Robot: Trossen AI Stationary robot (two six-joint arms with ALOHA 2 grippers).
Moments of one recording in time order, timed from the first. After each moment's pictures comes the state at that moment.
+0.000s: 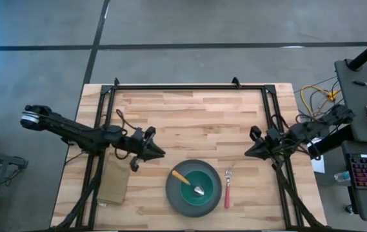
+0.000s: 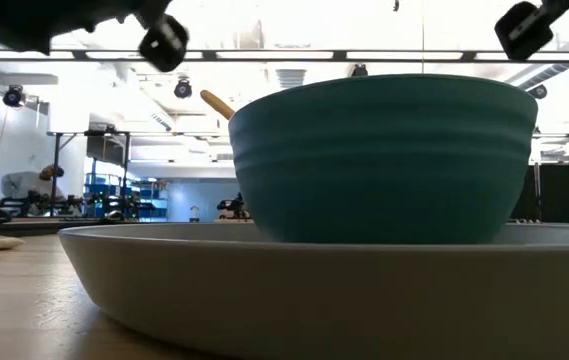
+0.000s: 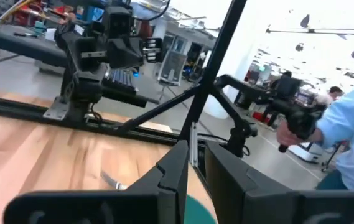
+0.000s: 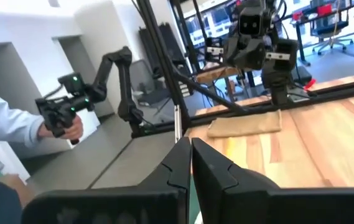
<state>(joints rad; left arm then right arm) -0.19 1.07 0.45 0.76 0.10 -0.36 0.45 0.38 0.31 0.12 0.11 0.34</state>
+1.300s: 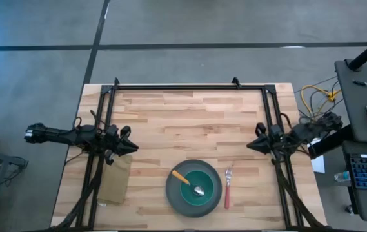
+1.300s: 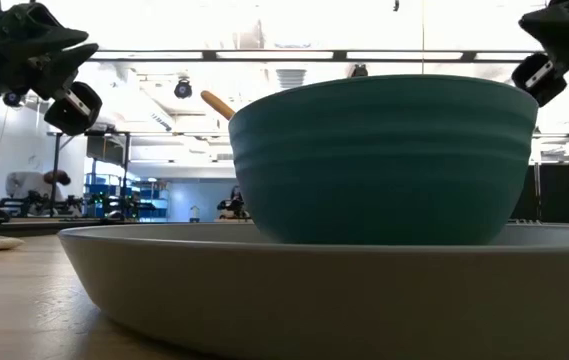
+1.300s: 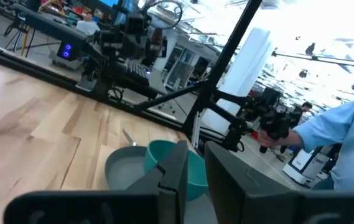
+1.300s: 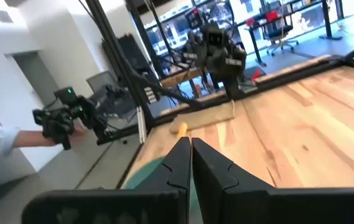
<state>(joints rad) -0.14 0.13 0.01 0.20 0.09 -0.49 0.44 0.00 0.18 -0.15 0.26 0.39</state>
